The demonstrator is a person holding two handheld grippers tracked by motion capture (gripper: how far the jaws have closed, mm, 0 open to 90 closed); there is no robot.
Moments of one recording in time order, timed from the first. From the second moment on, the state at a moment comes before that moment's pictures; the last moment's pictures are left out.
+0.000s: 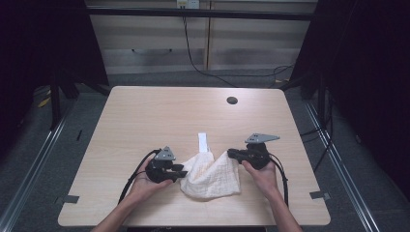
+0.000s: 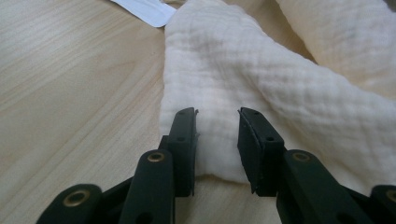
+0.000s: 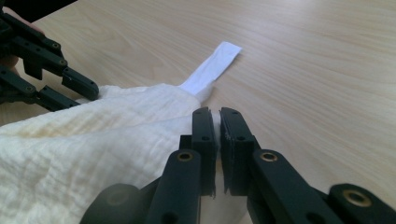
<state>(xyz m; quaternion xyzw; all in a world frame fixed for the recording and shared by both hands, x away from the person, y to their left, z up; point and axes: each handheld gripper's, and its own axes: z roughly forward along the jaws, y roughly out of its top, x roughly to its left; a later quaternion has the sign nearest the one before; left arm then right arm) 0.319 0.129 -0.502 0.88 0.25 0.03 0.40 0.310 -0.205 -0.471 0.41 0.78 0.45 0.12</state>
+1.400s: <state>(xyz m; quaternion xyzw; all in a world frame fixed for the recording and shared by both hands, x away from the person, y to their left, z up) 0.316 0.166 -0.483 0.85 0.30 0.05 0.43 0.315 -0.238 -0.491 0.47 0.77 0.42 0.12</state>
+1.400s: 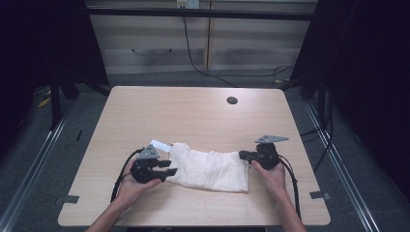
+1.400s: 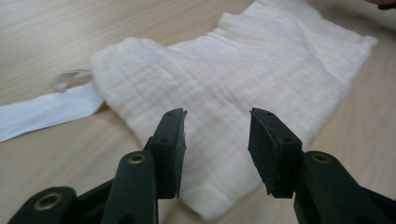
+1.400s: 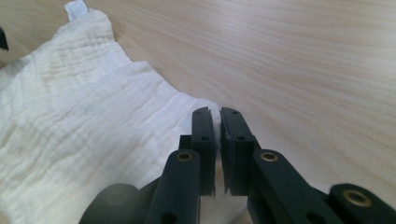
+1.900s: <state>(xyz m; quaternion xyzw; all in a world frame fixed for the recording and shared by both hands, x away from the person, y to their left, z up) 0.346 0.157 -0.502 0.87 0.30 0.05 0.40 0.322 -0.226 -0.506 0.46 0.79 0.39 0.10</state>
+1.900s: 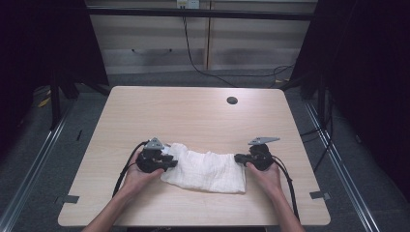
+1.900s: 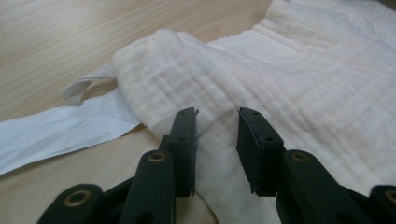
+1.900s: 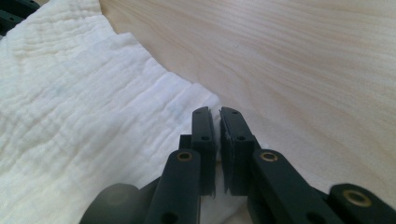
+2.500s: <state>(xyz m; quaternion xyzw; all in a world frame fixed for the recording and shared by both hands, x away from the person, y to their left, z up) 0.317 0.188 -0.496 0.87 0.29 0.02 0.41 0.326 -0.216 -0.509 0.46 0.79 0.40 0.08</state>
